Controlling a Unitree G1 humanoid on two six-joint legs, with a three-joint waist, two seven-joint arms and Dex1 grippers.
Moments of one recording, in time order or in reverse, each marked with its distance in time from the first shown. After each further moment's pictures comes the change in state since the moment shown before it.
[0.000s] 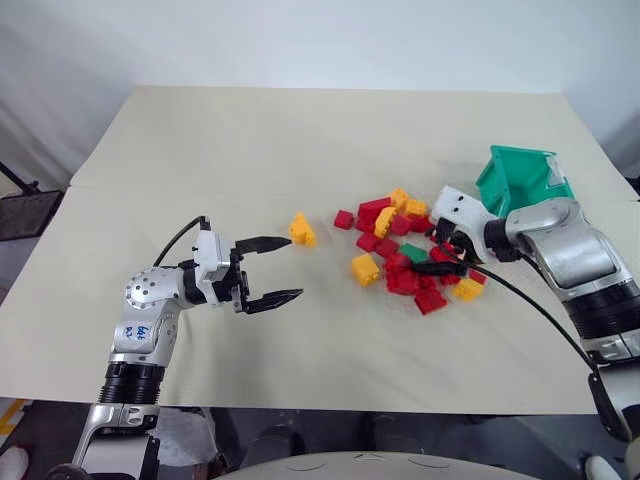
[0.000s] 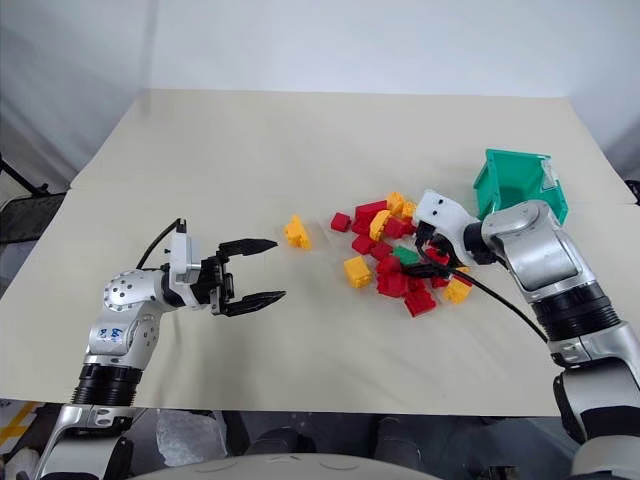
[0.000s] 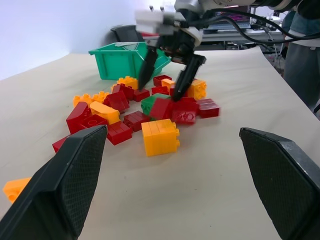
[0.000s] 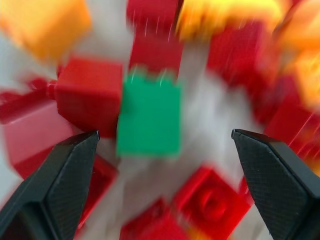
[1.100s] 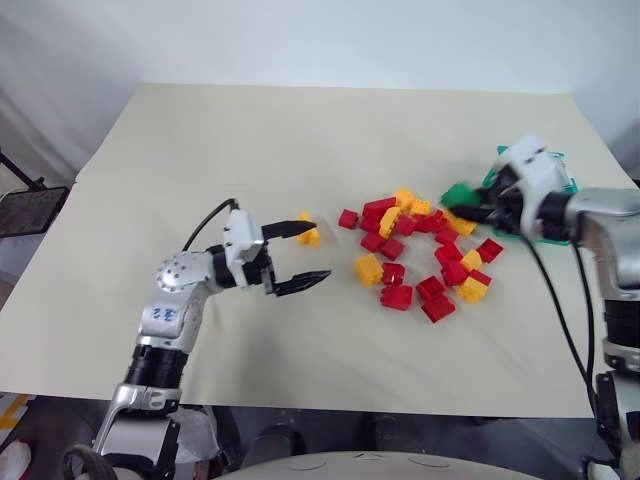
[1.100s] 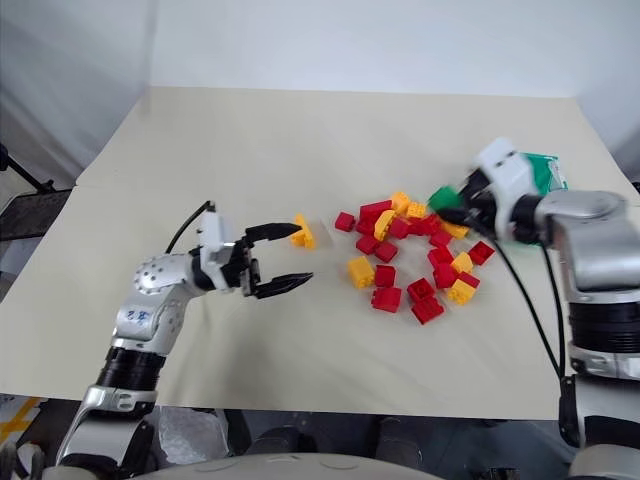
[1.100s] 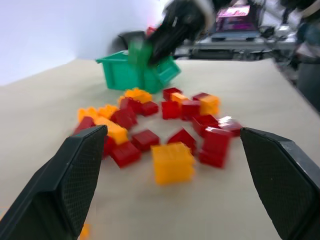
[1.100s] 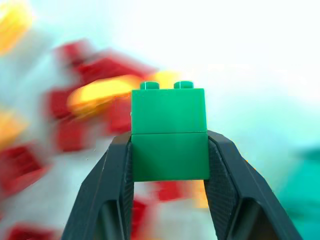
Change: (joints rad) left arm -0.156 -0.097 -0.102 0.000 0.083 0.109 0.190; right arm 0.074 0.006 -0.490 -0.160 0.077 0.167 -0.253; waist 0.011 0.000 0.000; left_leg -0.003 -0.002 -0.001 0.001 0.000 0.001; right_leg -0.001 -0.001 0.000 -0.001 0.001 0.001
